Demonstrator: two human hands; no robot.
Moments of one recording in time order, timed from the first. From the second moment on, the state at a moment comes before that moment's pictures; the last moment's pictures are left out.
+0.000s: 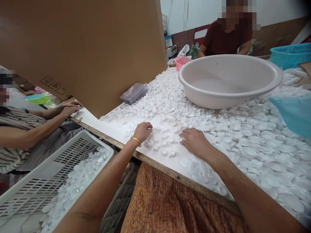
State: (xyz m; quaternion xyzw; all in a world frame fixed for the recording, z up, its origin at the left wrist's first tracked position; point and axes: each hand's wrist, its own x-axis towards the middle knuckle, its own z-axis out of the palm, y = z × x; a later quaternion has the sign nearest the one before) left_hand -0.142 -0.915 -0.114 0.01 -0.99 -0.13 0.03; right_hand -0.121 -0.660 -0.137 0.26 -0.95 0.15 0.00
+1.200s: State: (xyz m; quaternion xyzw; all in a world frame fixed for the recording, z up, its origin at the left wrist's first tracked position) left_hand -0.145 -0.972 -0.108 0.12 -0.99 -0.04 0.06; right_hand -0.120 -0.662 -0.145 0.29 -0.95 0.15 0.02
